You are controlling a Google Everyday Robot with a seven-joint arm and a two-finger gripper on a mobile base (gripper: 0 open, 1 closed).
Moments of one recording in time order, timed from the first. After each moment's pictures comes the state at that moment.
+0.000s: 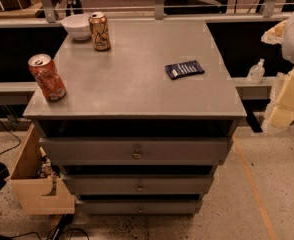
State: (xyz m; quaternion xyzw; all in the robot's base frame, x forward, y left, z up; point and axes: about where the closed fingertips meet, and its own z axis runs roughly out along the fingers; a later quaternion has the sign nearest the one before) arm 0.438 -0.213 0.989 -0.60 0.78 -0.05 0.18
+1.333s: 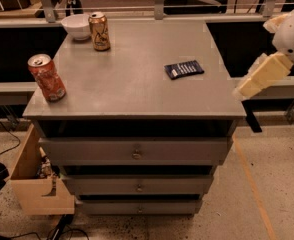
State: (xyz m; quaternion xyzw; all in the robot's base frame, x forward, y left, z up) arm 0.525 -0.220 0.979 -0.50 0.80 0.00 0.34
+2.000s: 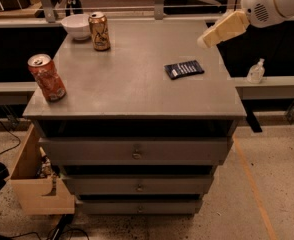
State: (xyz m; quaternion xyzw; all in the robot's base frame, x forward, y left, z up) arm 0.647 -0.184 1.025 -0.41 0.77 0.03 0.48
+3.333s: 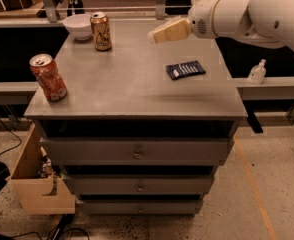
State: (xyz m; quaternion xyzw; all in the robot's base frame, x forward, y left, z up) arm 0.714 -0.068 1.000 -0.38 0.69 0.18 0.58
